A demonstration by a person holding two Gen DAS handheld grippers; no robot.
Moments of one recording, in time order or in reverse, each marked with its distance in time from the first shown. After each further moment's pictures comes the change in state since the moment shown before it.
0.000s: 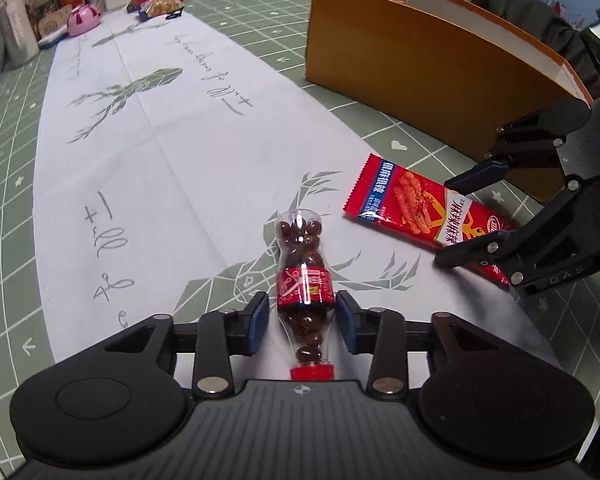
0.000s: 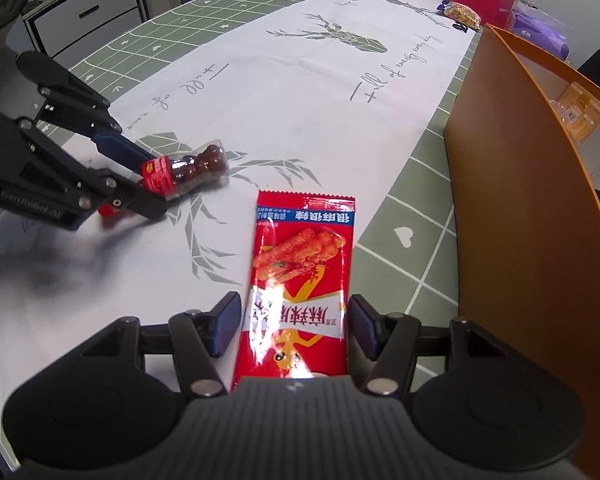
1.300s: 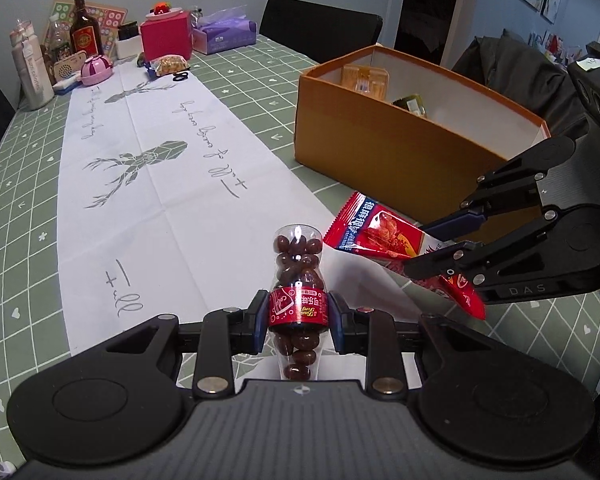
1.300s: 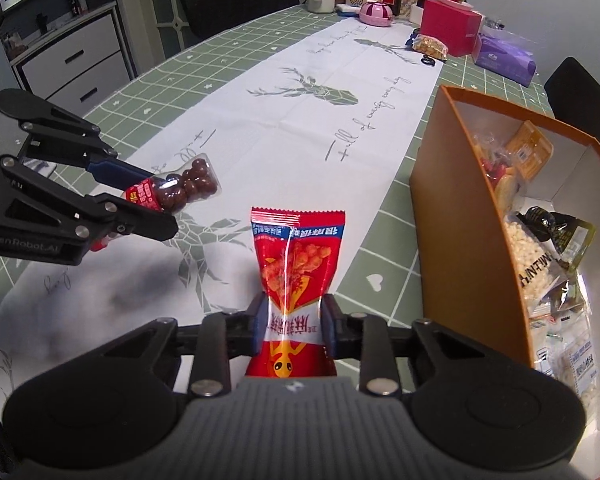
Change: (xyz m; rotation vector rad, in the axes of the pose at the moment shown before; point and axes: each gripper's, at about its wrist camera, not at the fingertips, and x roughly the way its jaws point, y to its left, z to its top) left arm -0.052 -0.018 0.033 -0.032 -0.132 0.015; right arm -0.049 -0.011 0.018 0.077 -0.111 -0.014
